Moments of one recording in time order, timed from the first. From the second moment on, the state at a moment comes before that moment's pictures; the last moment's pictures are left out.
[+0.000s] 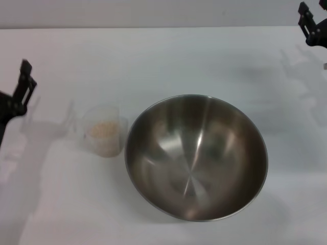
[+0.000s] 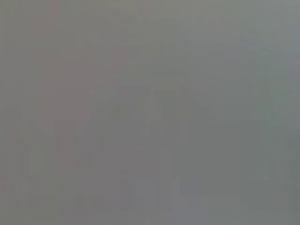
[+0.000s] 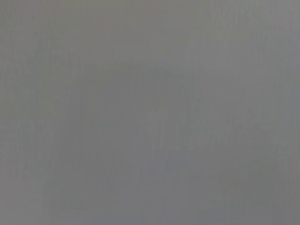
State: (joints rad) left arm -0.23 -2.07 -0.58 -0.29 2.16 1.53 -0.03; right arm 0.43 2.08 -1.15 -0.39 2.62 1.00 -2.80
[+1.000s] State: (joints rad) left arm -0.12 -2.08 -0.34 -0.28 2.16 1.37 -0.03; right arm 0.50 2.06 -1.13 -0.37 2.61 0.96 -2.83
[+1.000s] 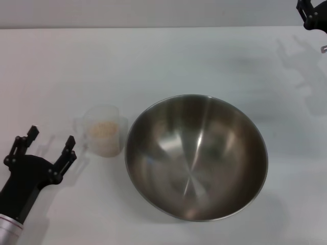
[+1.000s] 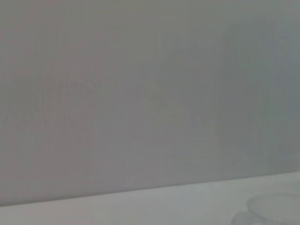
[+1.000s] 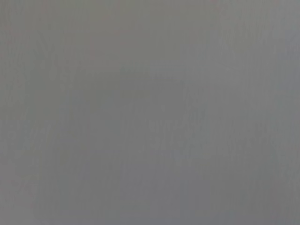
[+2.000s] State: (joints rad) left arm -0.19 -2.07 -0.33 -0.27 2.15 1.28 -0.03; right arm 0.48 2.07 -1.13 -0.38 2.61 0.97 -2.83
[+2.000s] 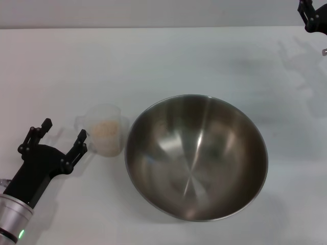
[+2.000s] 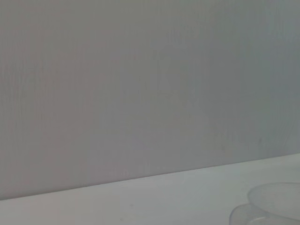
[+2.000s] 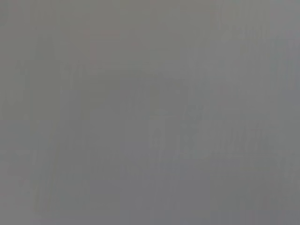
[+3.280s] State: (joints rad) left arm -0.25 -2.08 -0.39 -0.26 2.15 1.21 -0.02; right arm 0.49 2.07 -1.13 -0.37 2.62 0.96 -2.83
